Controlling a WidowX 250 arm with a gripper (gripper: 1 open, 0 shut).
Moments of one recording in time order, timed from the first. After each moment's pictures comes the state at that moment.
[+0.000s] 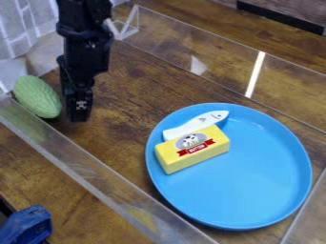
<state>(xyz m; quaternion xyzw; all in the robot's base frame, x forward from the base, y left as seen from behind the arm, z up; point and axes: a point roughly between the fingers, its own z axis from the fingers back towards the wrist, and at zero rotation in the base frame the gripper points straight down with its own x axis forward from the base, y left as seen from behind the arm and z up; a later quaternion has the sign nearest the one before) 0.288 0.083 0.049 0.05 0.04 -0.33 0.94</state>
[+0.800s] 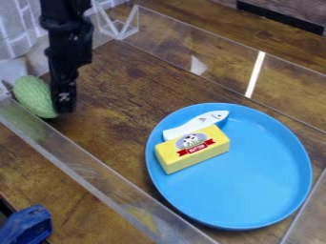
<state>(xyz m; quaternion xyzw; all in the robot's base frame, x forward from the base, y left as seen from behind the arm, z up) 0.289 0.107 0.042 0.06 0.02 -0.34 0.94</state>
